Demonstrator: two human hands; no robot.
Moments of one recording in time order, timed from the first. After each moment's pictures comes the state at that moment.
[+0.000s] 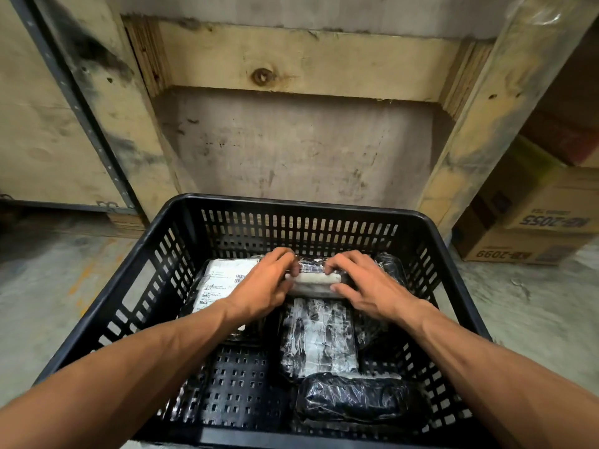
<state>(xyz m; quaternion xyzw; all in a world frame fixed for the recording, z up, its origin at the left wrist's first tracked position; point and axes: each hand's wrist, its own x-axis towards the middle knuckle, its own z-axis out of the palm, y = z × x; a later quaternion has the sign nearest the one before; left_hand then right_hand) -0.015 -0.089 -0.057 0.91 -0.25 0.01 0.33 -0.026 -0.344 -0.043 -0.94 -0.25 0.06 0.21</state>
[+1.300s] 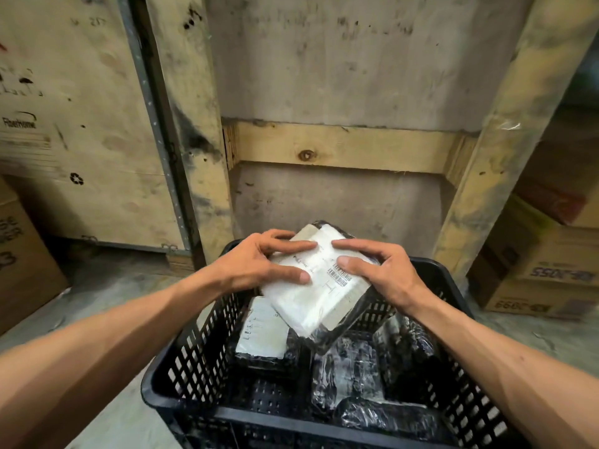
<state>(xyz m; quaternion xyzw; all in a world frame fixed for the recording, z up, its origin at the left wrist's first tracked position) -0.051 -0.010 0.115 0.84 -0.21 -0.10 0.50 -0.062 -0.280 0.095 -0.76 -0.18 -0.02 0.63</state>
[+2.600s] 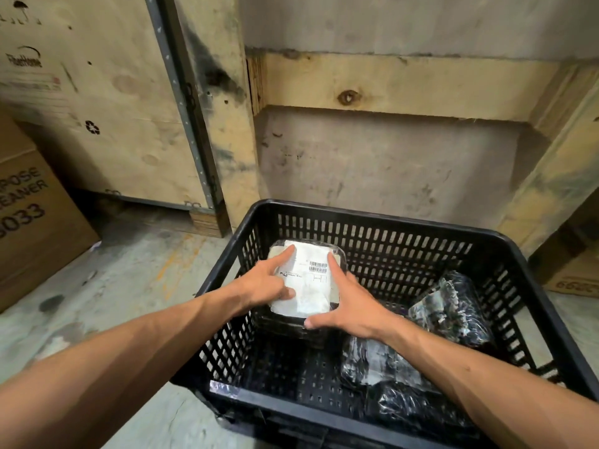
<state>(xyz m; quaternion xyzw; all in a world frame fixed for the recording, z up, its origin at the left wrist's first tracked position) -0.045 0.019 -0.002 0.84 0.07 -0.21 0.49 -0.044 -0.198 -0.039 -0.89 -0.14 0.23 0.38</state>
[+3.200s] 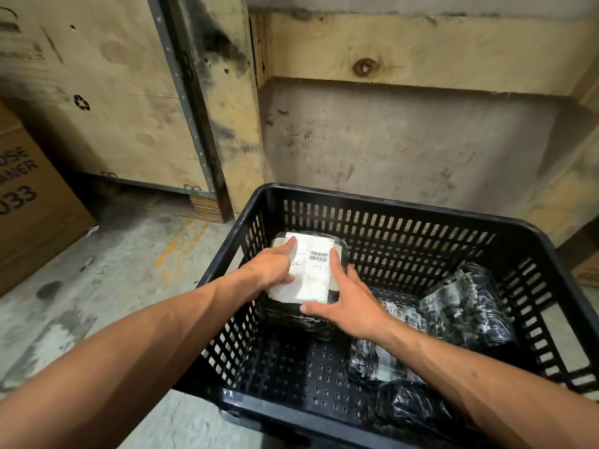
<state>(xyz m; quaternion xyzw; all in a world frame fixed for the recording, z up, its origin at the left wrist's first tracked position) -0.021 0.018 -0.017 0.88 0.12 -0.21 0.42 -0.042 -0.179 -0.069 -0.90 -0.10 0.21 0.37</state>
